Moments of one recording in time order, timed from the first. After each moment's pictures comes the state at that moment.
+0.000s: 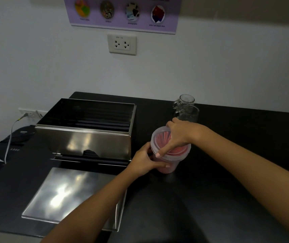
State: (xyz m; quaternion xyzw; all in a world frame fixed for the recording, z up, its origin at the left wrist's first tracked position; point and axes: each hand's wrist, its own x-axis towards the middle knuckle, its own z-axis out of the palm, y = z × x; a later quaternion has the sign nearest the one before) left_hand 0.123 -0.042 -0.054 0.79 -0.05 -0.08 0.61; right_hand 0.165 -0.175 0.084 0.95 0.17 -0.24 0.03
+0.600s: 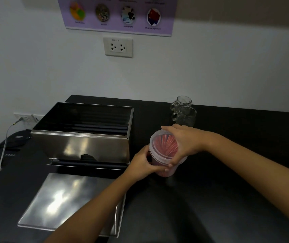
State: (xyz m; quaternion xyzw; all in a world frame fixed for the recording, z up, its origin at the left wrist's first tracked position) left_hand 0.120 -0.042 -0.050 0.81 -0.08 -0.05 0.57; right_hand 0.158 -0.199 0.077 0.94 0.25 -0.21 -0.01
